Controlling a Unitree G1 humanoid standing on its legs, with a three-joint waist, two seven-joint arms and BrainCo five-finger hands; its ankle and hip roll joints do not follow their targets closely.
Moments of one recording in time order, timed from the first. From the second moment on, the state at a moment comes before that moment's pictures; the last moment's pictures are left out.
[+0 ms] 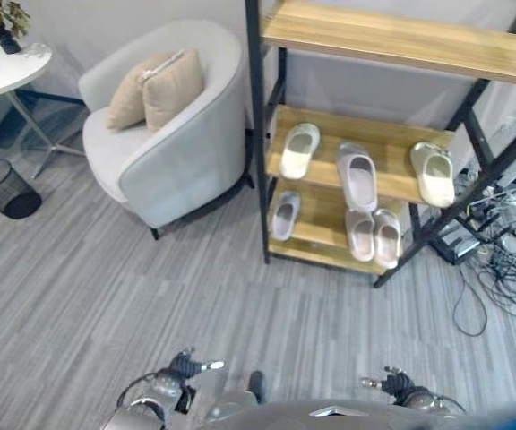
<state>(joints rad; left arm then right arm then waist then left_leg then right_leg) -0.16 0.28 -0.32 1.34 -0.01 -0.14 0.07 -0.08 -0.20 0.27 1.31 0.09 -0.07 -0.08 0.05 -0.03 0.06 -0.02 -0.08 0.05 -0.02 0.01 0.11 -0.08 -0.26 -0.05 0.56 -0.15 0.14</state>
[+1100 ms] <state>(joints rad) -0.03 0.20 -0.38 1.30 0.09 -0.14 0.07 -0.05 -0.22 0.38 1.13 0.08 -0.11 0.00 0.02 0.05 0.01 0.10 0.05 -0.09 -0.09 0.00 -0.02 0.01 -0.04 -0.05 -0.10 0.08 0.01</state>
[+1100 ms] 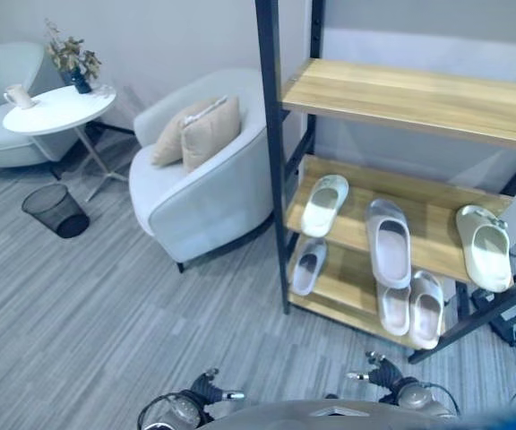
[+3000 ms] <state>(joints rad) 0.03 0.20 -0.40 1.24 0.19 -0.20 0.10 -0.38 -0.57 0.23 0.65 -0.07 -0.19 -0.35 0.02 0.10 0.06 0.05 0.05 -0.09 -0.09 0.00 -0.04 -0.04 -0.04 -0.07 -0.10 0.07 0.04</state>
